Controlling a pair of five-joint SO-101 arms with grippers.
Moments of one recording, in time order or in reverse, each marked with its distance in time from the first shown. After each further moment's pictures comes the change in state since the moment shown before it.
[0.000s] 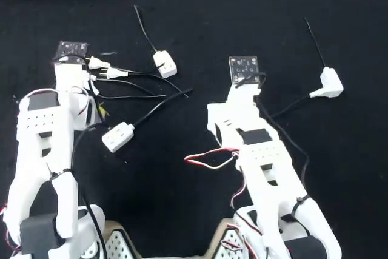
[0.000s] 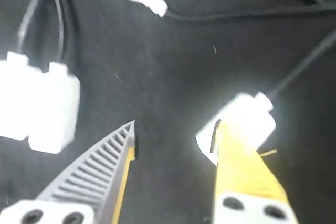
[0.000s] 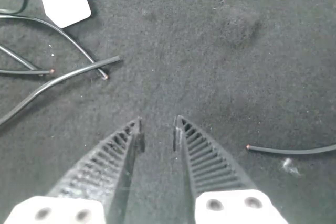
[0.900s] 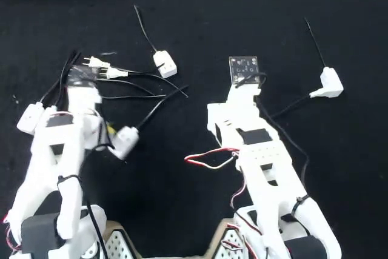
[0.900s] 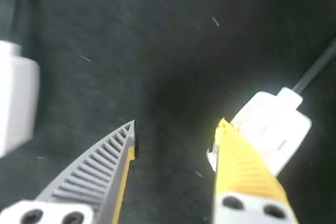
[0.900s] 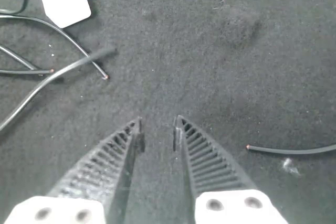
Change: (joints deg) left arm 3.6 0.0 17.4 -11.9 0.6; right arm 0.0 0.0 0.0 0.0 0.0
